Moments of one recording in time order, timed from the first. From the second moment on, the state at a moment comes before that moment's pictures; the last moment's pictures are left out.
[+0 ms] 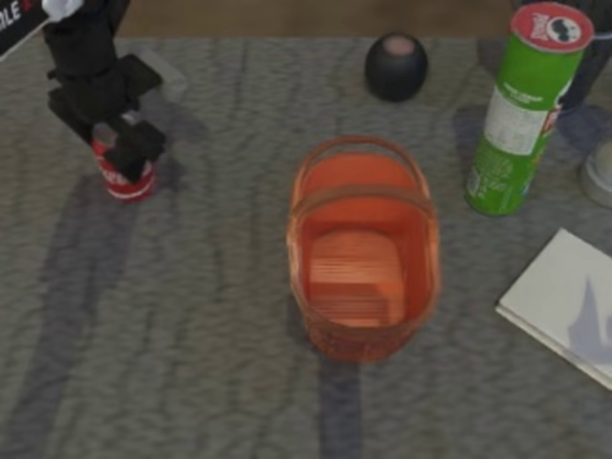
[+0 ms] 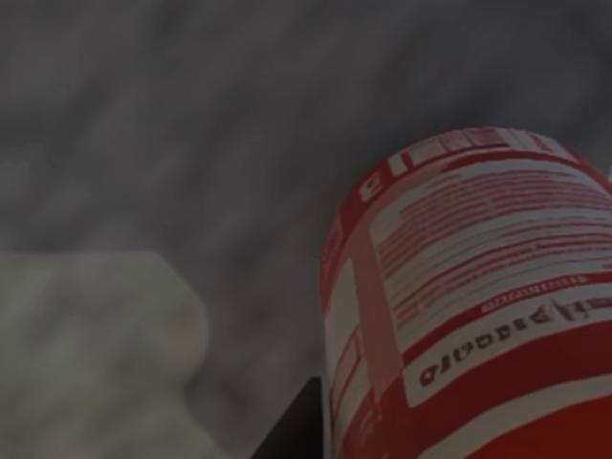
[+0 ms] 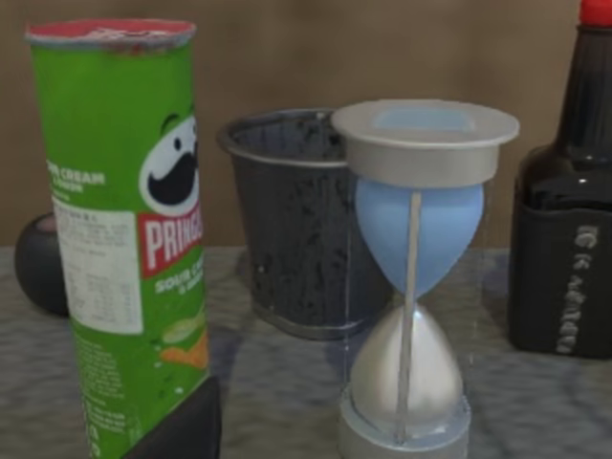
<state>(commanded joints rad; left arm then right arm) -0.15 2.49 2.20 -1.28 0.01 0.67 0.00 0.00 0.00 0.00 0.00 0.00</state>
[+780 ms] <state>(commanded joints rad) -0.23 2.34 1.85 -0.51 0.50 0.43 0.00 0.00 0.00 0.00 0.00 0.00</state>
